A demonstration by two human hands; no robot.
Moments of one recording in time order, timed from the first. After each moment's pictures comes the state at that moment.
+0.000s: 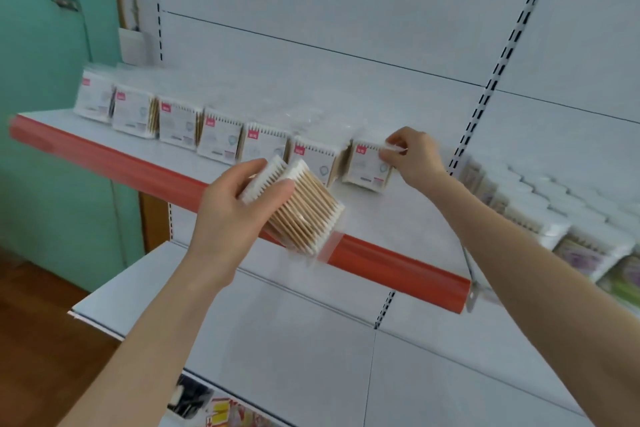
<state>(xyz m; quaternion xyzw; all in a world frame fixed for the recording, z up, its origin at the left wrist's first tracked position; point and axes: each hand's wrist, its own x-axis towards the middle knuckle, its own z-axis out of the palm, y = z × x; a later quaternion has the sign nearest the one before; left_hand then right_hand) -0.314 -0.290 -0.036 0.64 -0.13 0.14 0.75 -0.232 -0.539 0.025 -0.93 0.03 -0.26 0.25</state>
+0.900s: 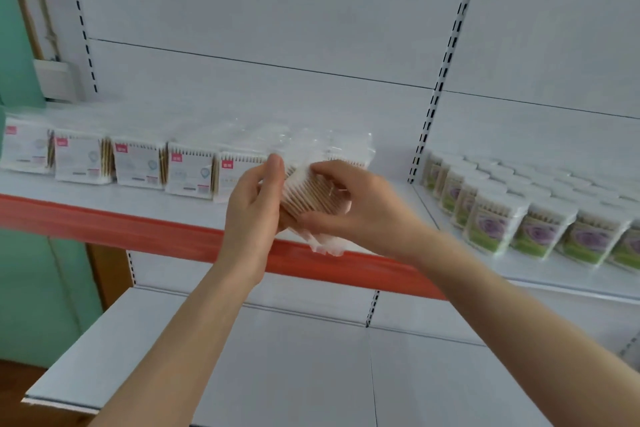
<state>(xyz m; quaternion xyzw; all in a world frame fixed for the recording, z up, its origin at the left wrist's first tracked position) -0.289 -0.306 -0.006 0.60 -0.17 0.04 0.78 -0.339 -0.433 0.029 -0.94 -0.09 -0.22 0.25</state>
